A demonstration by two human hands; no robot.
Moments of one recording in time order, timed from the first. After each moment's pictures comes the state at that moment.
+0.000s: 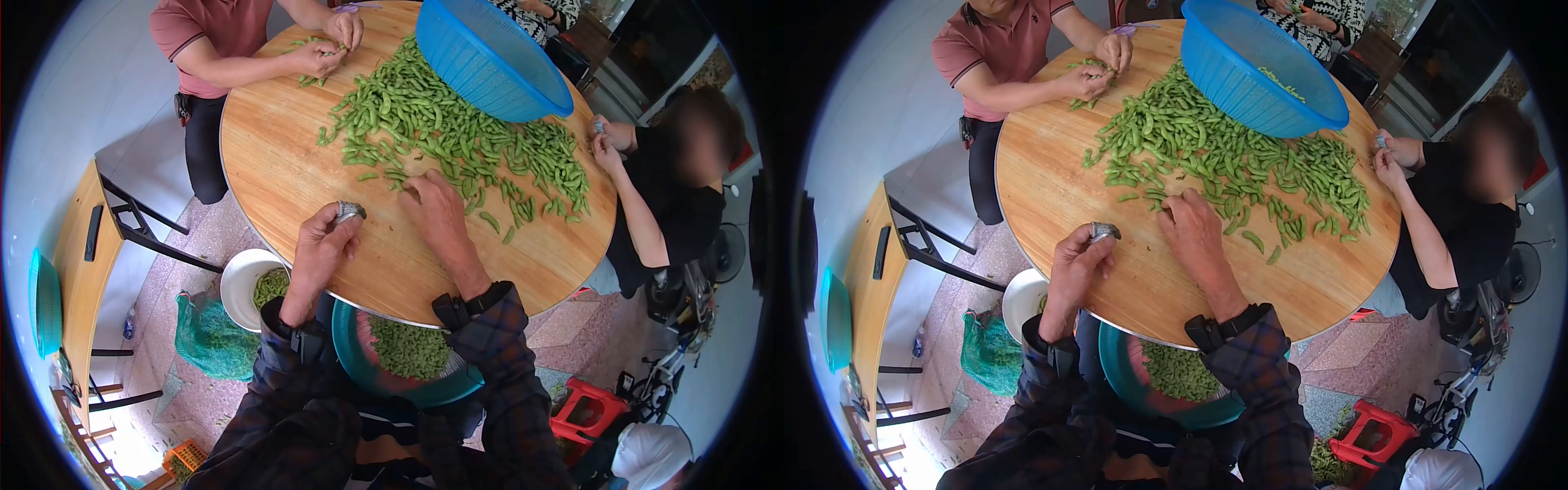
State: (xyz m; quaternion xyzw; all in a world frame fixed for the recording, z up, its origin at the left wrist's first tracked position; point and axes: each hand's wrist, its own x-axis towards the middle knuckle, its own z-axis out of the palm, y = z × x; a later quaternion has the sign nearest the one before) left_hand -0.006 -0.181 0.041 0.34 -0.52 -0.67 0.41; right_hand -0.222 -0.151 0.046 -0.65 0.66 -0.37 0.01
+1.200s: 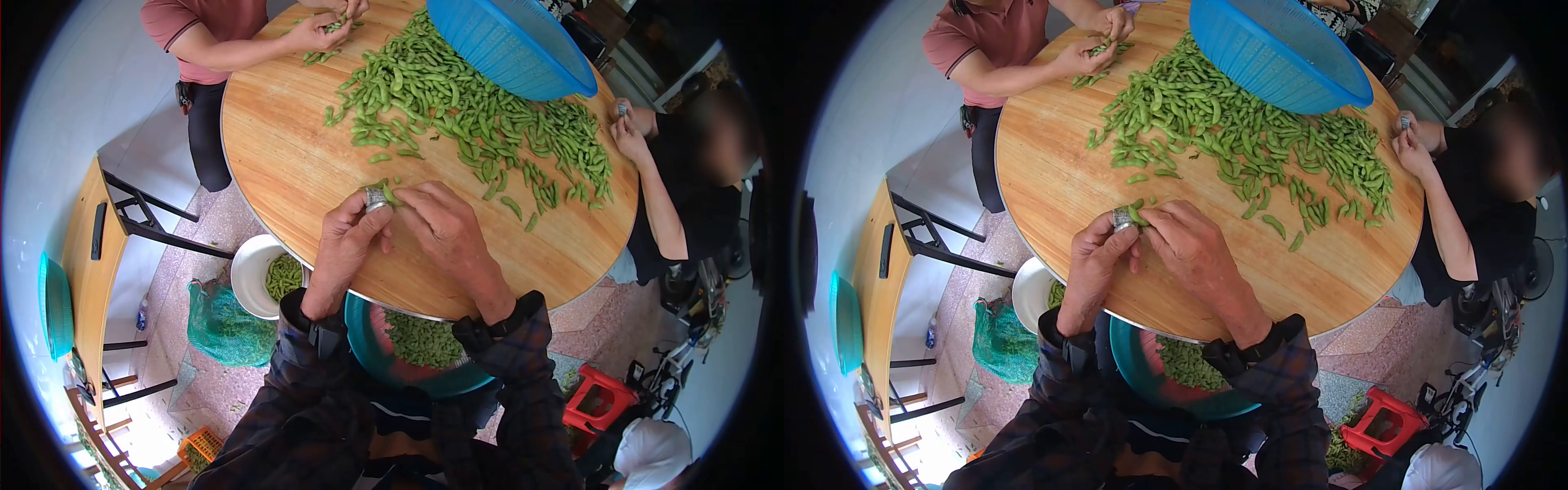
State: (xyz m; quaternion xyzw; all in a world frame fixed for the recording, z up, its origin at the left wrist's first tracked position) left_hand -0.022 -0.171 0.044 0.27 -0.49 -0.72 0.40; right_hand -0.195 -0.117 0.071 -0.72 0.52 -0.45 0.07
